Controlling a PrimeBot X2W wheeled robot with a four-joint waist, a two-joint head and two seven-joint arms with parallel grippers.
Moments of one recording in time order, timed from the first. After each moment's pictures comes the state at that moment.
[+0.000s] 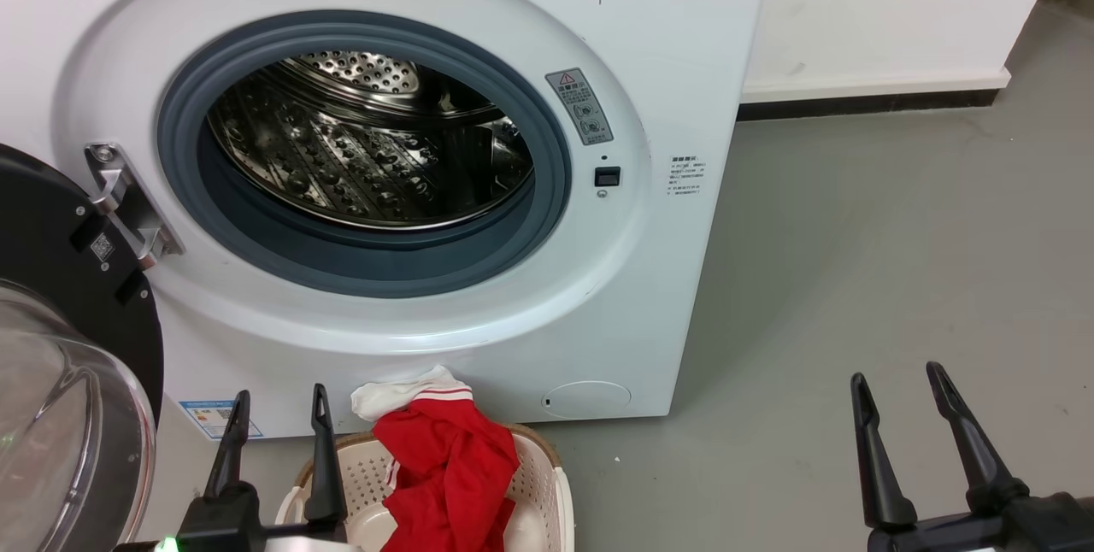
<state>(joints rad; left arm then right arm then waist) 0.12 0.12 -0.06 -0.02 -0.10 0.15 -0.26 0.19 -0.05 0.03 -0.16 0.03 0.13 -0.26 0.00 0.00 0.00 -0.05</state>
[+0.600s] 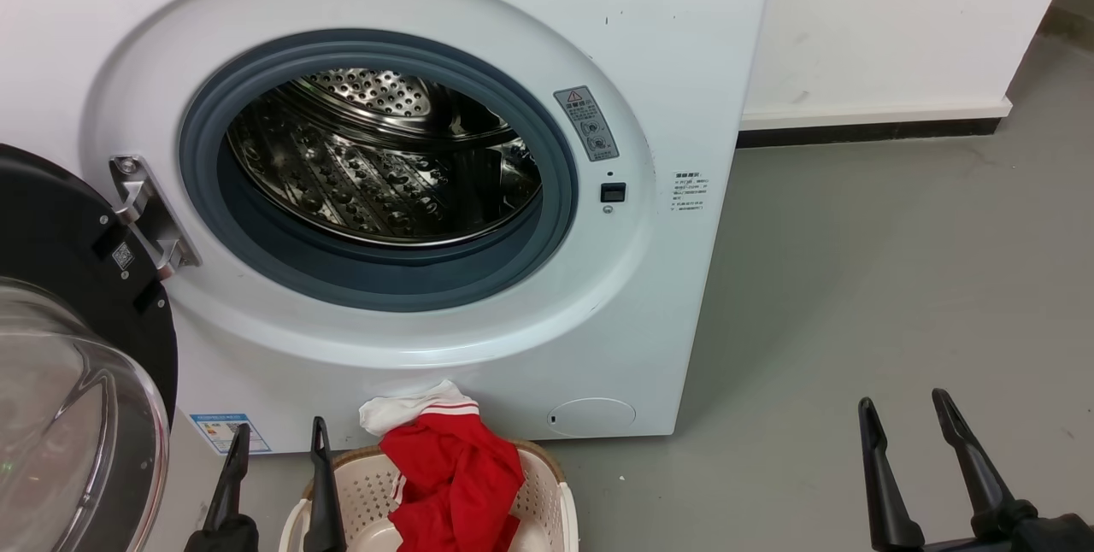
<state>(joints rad) 0.20 0.06 0.00 -0.06 -0.05 0.08 -0.26 0.24 -0.05 0.01 -0.16 0.07 0.13 -0.26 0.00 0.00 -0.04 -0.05</state>
